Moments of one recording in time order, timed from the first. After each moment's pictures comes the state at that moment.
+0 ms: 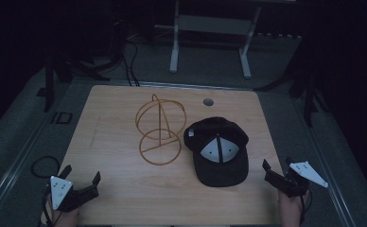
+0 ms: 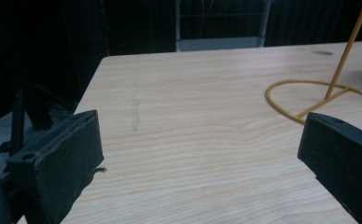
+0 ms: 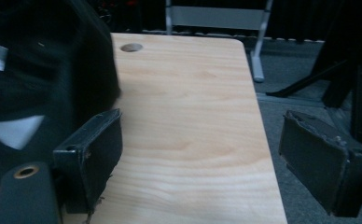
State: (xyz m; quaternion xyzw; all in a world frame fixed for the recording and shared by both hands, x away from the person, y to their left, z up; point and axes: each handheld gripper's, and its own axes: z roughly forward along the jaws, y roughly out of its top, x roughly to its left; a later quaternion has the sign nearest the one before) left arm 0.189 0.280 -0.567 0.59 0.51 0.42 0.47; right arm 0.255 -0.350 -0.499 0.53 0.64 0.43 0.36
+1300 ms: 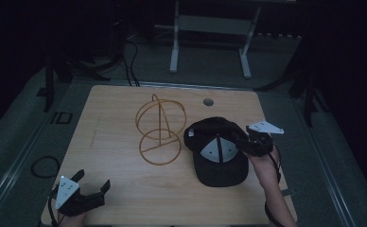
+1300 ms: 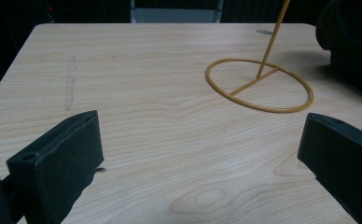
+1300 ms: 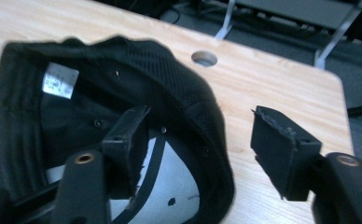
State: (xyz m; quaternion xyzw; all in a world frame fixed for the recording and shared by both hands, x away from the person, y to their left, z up) left arm 0.180 0.262 -0.553 0.64 0.50 0.32 0.49; right arm 0.352 -0.260 -0.453 0.44 0.75 0.39 0.30
